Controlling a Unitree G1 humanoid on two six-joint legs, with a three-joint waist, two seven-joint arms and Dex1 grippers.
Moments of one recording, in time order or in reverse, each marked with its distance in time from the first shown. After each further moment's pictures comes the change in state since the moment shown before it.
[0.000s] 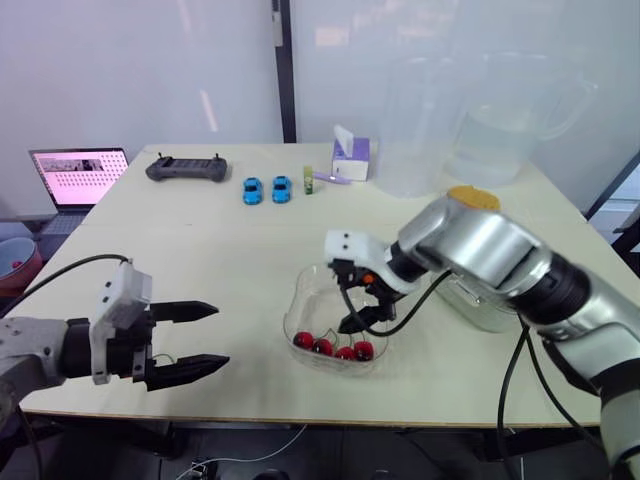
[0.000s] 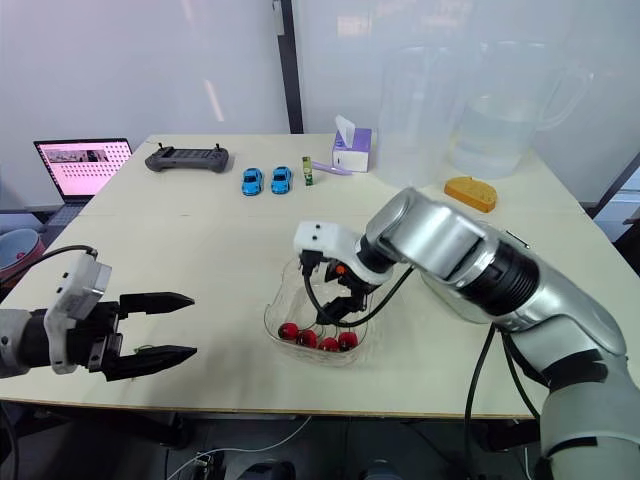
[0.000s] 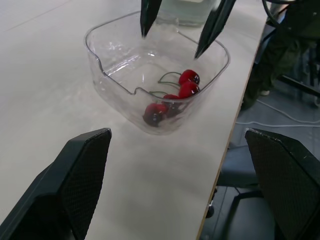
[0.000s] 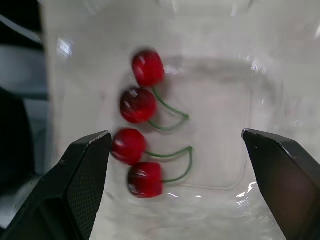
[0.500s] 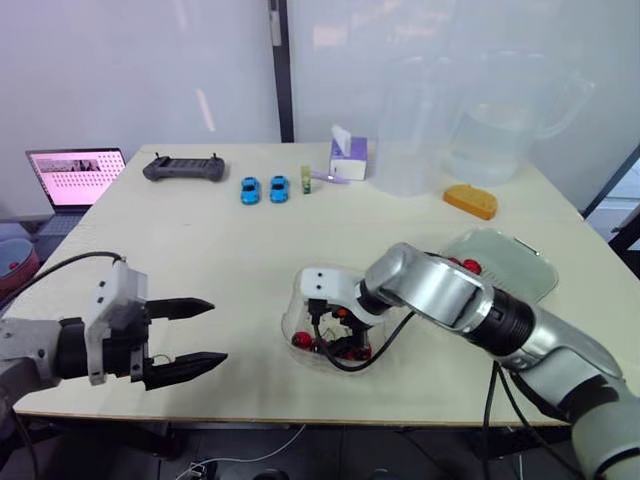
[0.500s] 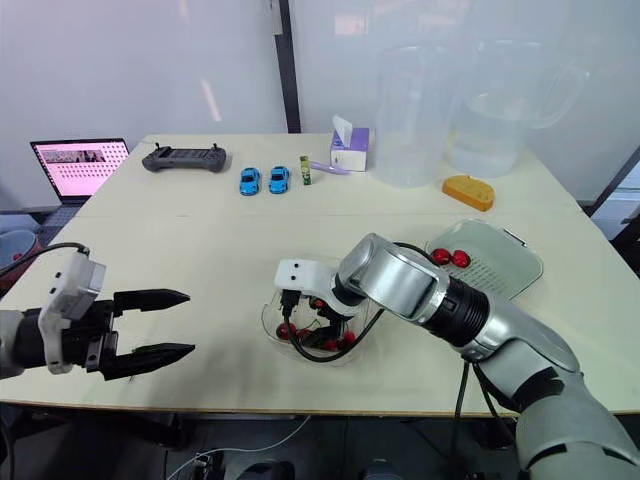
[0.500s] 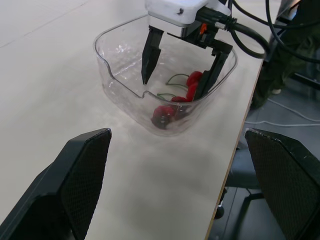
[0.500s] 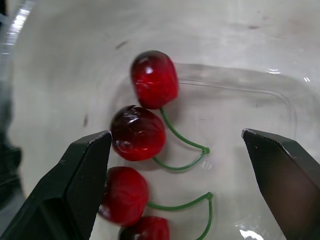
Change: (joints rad) left arm -0.011 0.011 0.019 -0.008 0.007 0.000 0.014; right arm 0.101 0.143 0.039 0.039 -0.090 -0.065 -0.111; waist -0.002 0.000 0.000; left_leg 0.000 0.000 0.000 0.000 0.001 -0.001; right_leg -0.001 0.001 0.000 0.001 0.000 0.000
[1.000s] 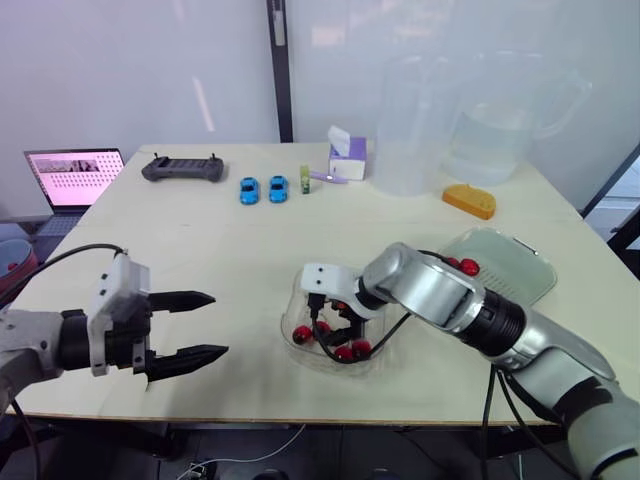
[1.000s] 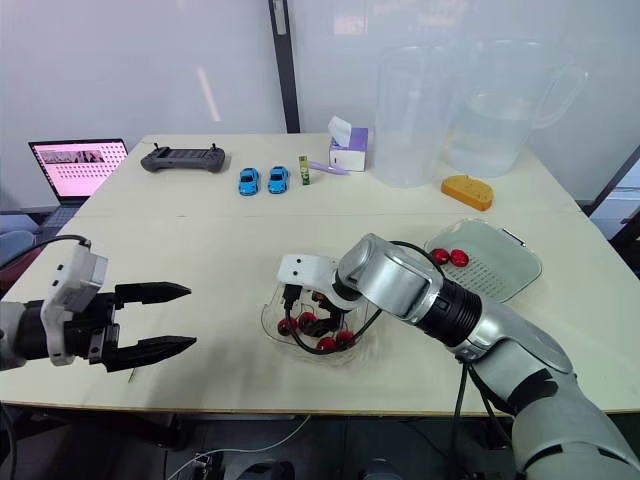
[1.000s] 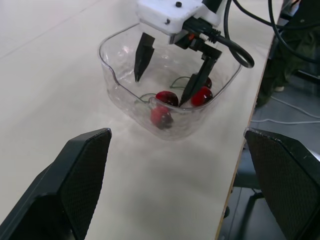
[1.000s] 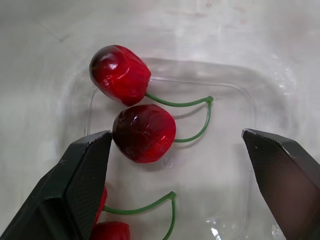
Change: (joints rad) left arm -0.043 0.004 -0.025 0.018 0.009 0.001 0.003; right arm 0.007 0.012 -0.003 0.040 -0.077 -0.045 -0.030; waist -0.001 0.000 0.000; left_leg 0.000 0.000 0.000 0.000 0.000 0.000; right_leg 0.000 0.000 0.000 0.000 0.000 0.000
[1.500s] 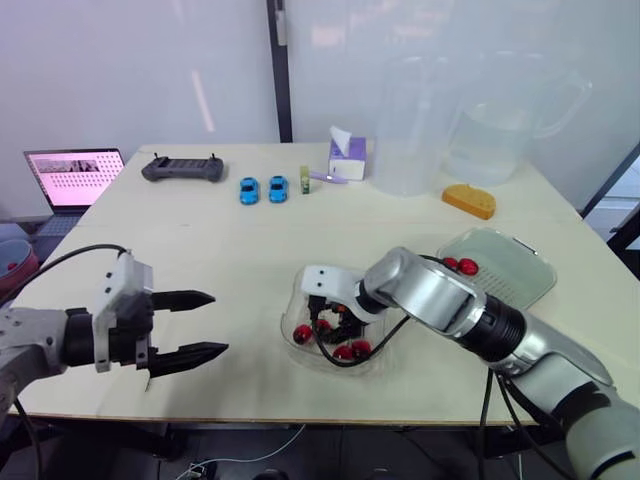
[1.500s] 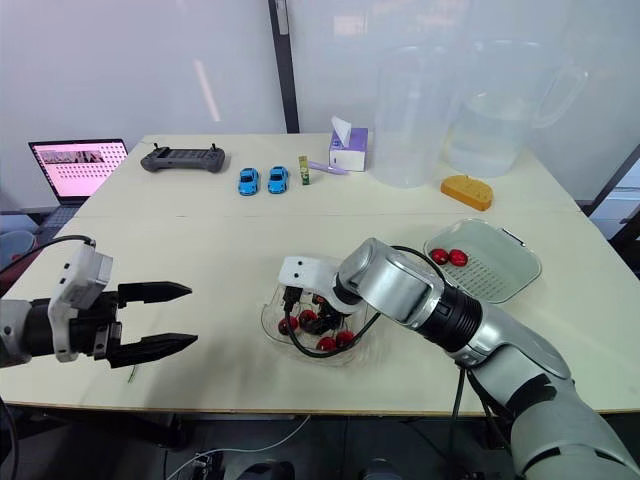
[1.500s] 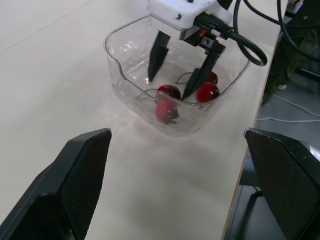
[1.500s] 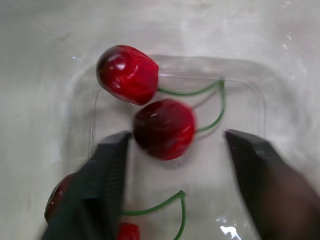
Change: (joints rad) left arm -0.028 0.003 -0.035 0.036 0.038 -0.015 -0.011; right arm 0.031 0.018 -0.018 -0.024 0.000 0.061 -0.027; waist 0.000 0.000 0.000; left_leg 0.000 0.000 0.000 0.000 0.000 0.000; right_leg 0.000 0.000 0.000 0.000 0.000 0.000
